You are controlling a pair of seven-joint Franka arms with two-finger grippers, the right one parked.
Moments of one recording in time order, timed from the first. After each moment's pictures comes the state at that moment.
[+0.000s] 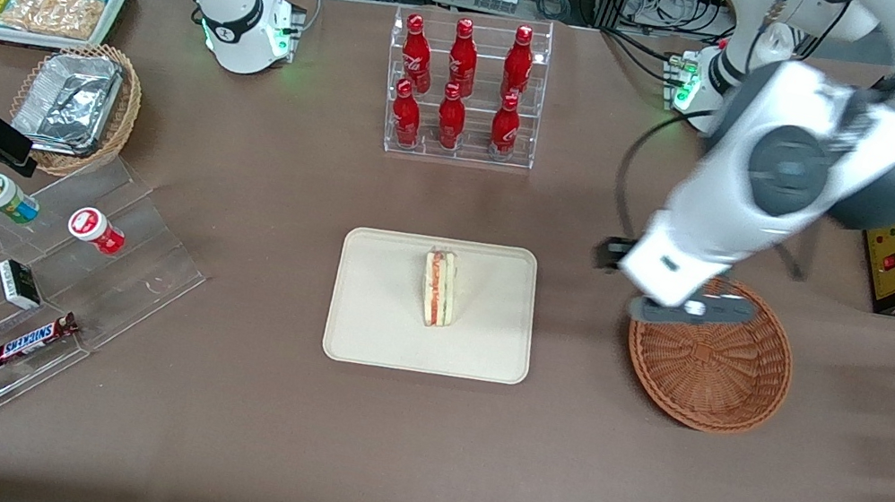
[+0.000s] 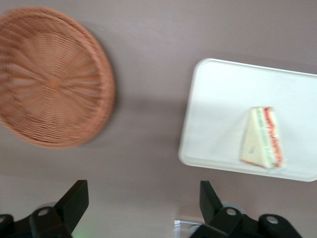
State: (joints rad) arm -0.42 0.30 -0.09 -1.51 -0.03 1.71 -0.69
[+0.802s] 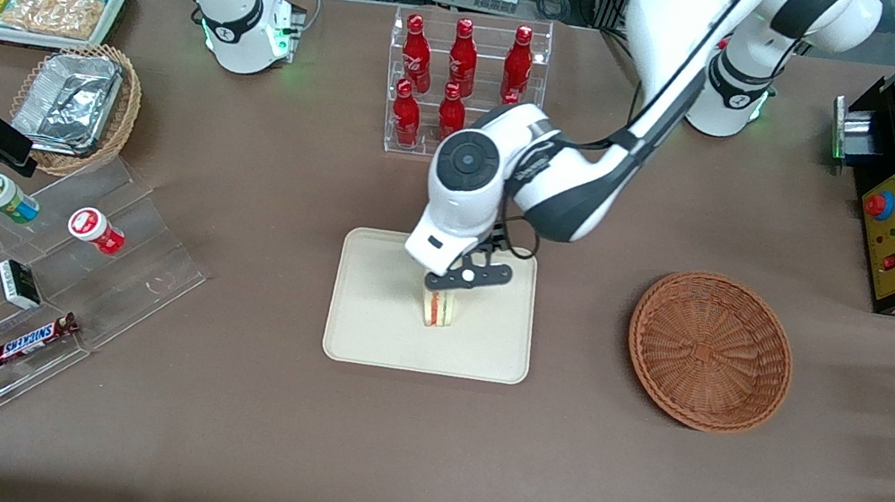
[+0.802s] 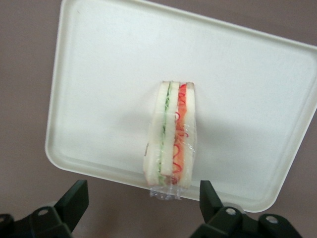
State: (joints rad) arm -0.73 0.68 -0.09 -1.37 0.00 2.00 -1.07
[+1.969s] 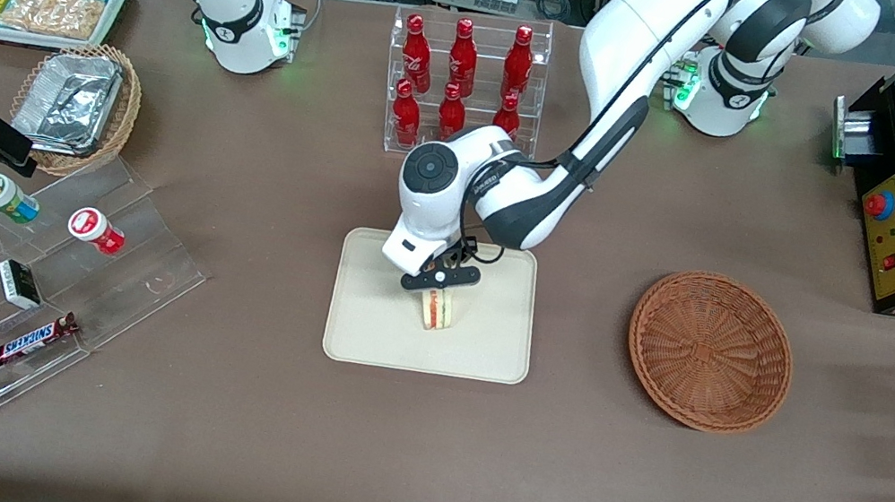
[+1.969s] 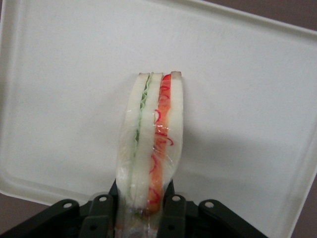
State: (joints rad) arm -0.79 0.80 -0.08 -1.32 0.08 2.12 -1.16
